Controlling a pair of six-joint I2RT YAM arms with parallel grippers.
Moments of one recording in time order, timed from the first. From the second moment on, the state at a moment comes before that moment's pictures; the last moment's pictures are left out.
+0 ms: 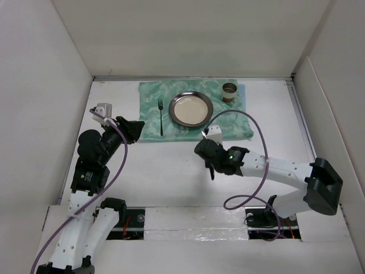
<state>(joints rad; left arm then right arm) -0.18 0.61 0.77 -0.22 0.27 -0.47 1.06 1.40 0.95 -0.56 0.58 0.71</state>
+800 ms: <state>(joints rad) -0.18 0.63 0.77 -0.22 0.28 -0.47 0.41 1.91 1.46 -0.33 0.30 0.25</state>
